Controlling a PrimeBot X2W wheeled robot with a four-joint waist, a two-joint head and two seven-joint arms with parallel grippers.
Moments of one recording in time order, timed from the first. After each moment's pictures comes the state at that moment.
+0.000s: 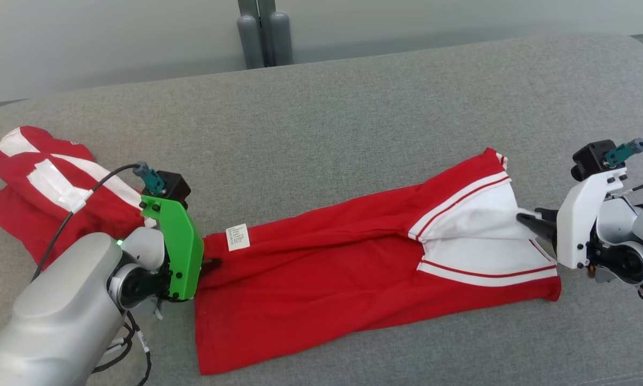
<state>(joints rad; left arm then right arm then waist) -0.76 0.48 -0.93 0.56 -1.12 -0.13 0.72 -0.88 -0.76 1.25 0.57 1.38 0.13 0.23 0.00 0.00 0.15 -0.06</state>
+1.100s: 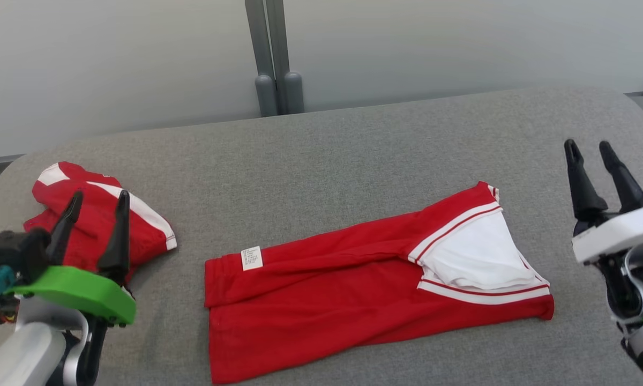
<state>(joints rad) -0.34 0.70 -0.62 0.07 -0.94 0.26 -0.22 -0.38 -0.49 0.26 0.38 0.83 0.13 -0.26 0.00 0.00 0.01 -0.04</state>
